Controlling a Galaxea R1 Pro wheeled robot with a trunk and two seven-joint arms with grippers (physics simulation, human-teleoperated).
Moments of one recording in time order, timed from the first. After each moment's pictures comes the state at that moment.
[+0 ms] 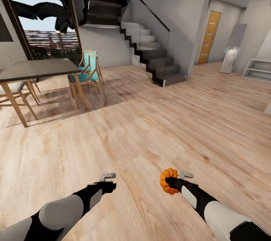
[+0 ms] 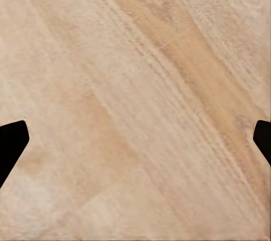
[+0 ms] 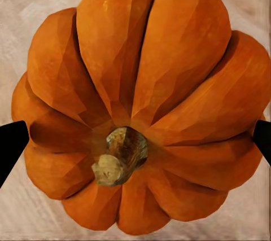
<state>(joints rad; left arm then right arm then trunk) -0.84 -0.10 -2.19 -0.01 2.23 0.05 0.02 -0.74 -0.05 0.44 -0.26 -0.68 0.12 -0.04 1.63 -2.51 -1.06</state>
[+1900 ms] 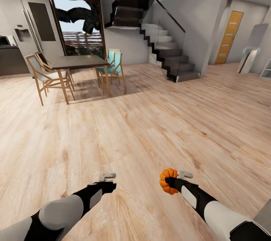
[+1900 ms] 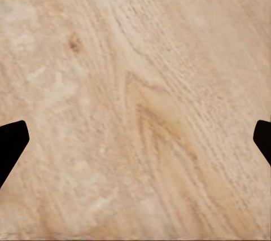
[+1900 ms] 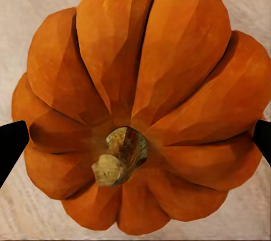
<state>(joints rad) -0.84 -0.10 -2.19 -0.01 2.23 0.05 0.02 -0.74 -0.05 0.44 -0.26 -0.68 0.12 -0.04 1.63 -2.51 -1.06</state>
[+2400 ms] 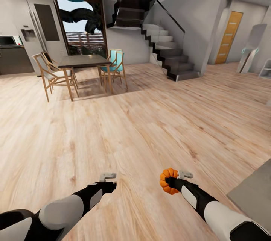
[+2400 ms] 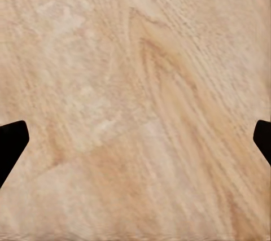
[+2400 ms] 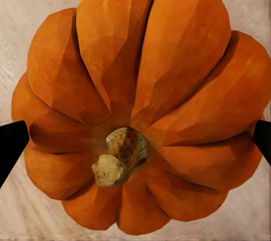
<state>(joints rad) -0.84 -0.10 -2.19 -0.01 2.23 0.05 0.02 -0.74 -0.05 0.44 -0.26 -0.67 0.12 -0.04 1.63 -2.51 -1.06</state>
